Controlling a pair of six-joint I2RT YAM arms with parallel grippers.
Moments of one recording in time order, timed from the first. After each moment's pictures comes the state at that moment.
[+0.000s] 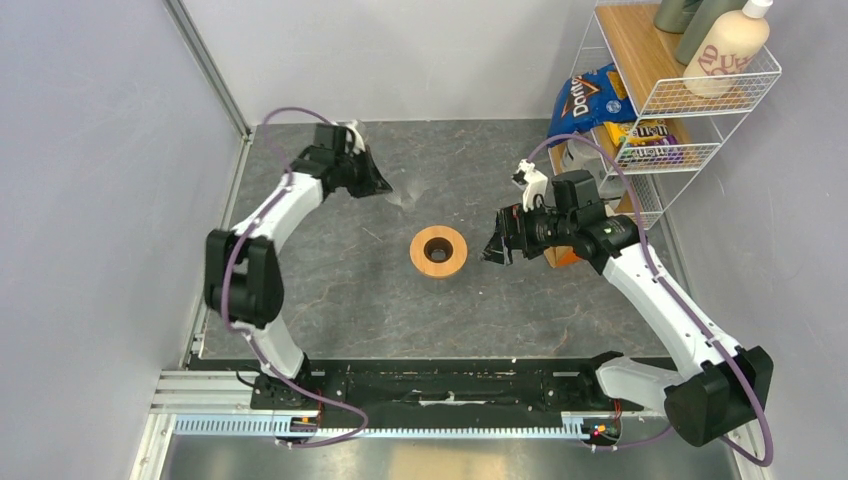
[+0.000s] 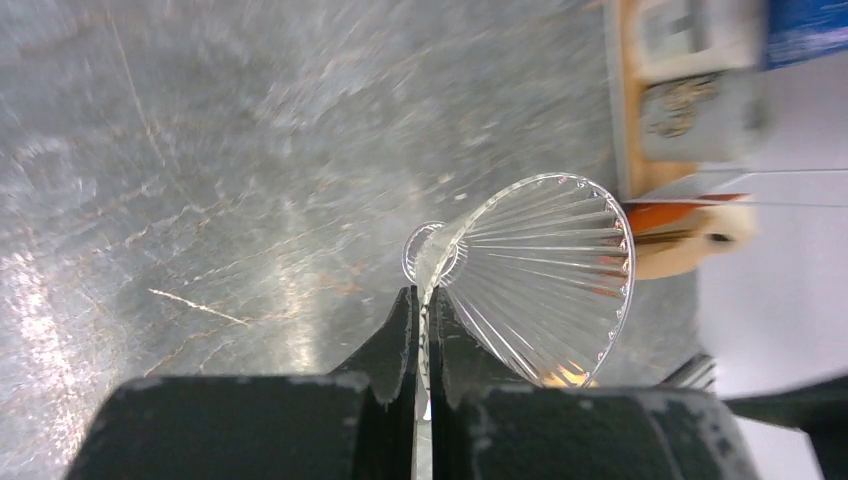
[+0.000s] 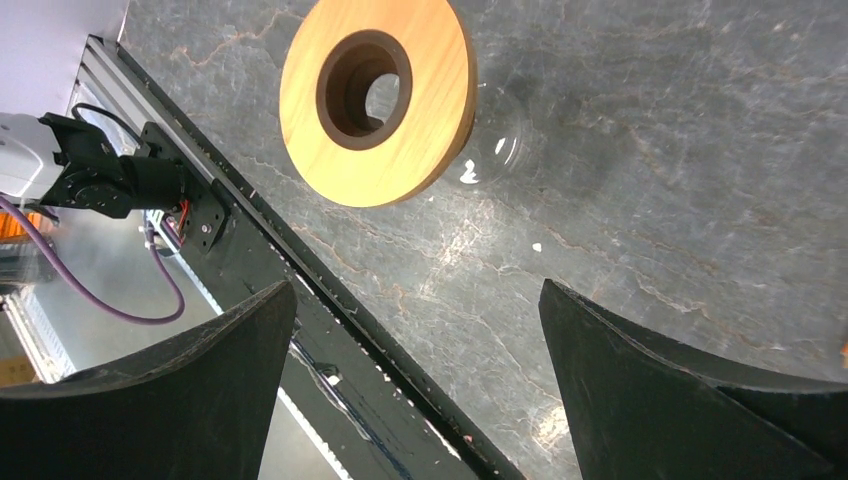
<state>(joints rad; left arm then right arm) -0.22 1.70 1.42 -0.44 0.38 -0.49 0.37 1.15 1.06 -0.65 -0.55 0.17</state>
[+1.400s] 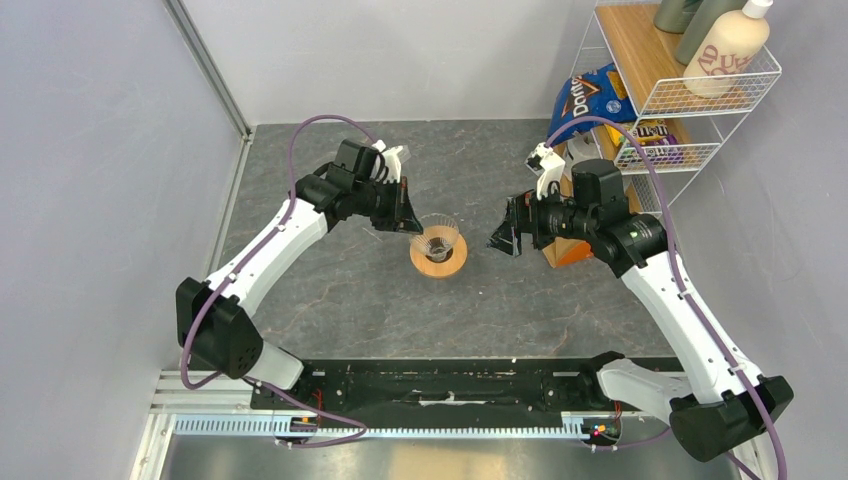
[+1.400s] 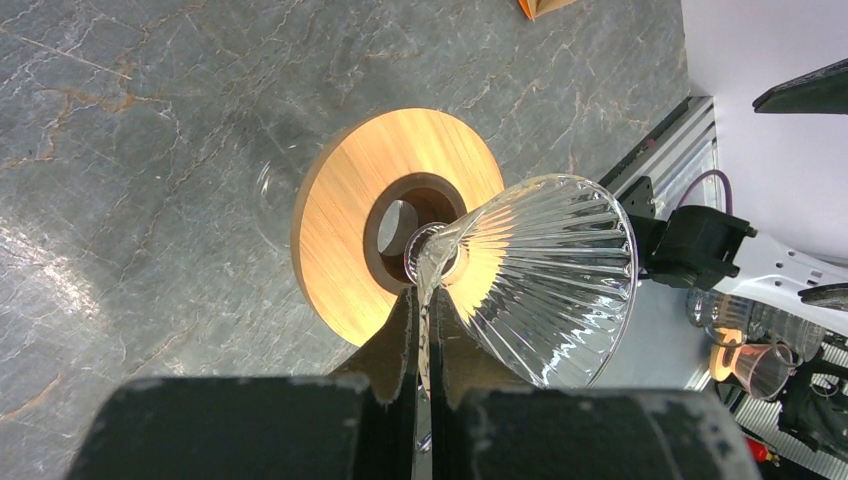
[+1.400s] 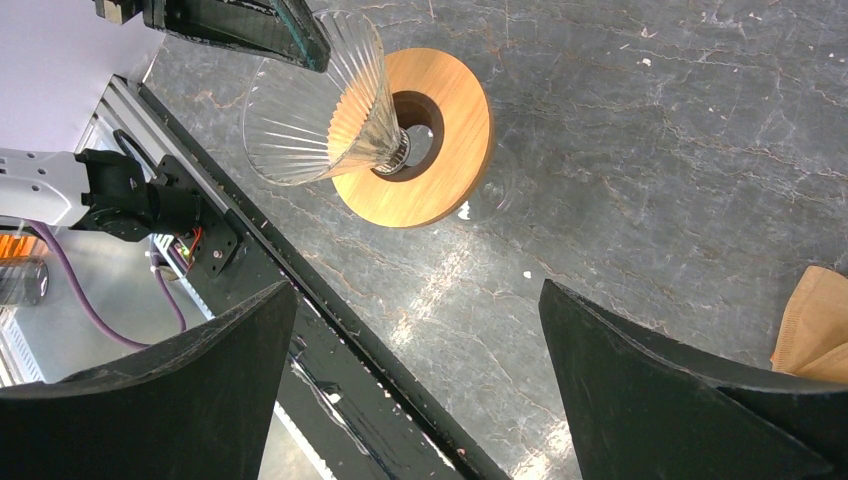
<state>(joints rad) -0.49 1.48 1.35 -0.70 0.50 -0.38 0.37 1.08 1.19 -0.71 -0.52 0.16</state>
